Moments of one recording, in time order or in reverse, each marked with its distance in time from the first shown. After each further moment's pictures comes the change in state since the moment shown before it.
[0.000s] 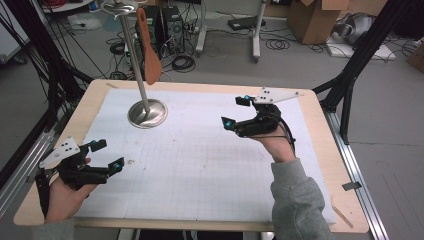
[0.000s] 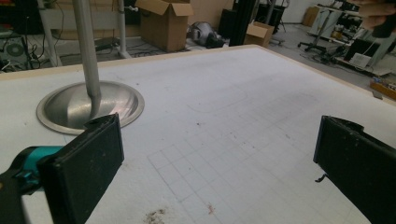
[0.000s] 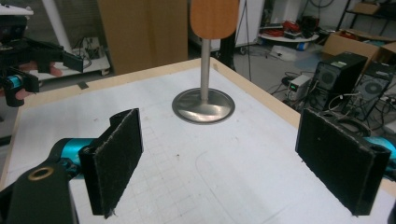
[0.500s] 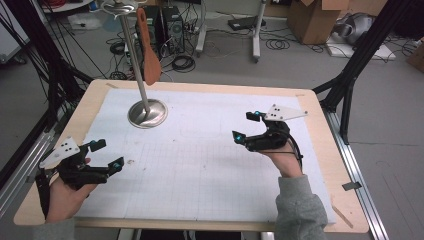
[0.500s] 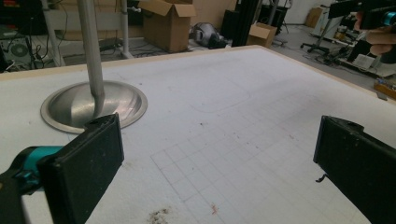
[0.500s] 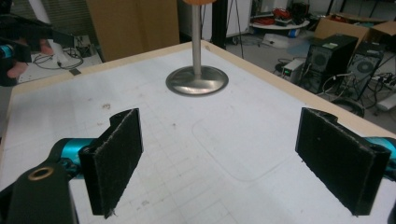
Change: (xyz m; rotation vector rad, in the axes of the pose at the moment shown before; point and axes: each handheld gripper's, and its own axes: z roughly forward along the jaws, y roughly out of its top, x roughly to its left) left arm 0.001 -0.002 0.001 0.001 0.009 -0.004; right arm 0.000 -0.046 -0.019 0.020 -0.033 0.051
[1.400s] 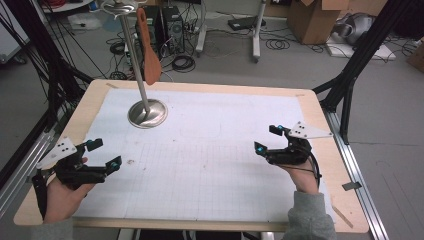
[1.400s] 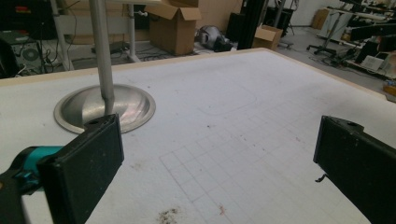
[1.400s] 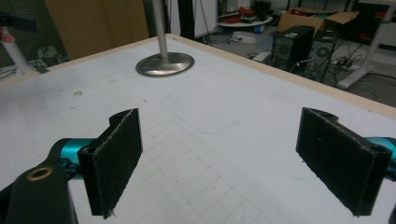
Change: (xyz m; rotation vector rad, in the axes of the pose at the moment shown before) left arm 0.002 0.003 -0.007 -0.020 0.027 0.012; right arm -0.011 -0.050 -0.050 -0.027 -0.131 0.072
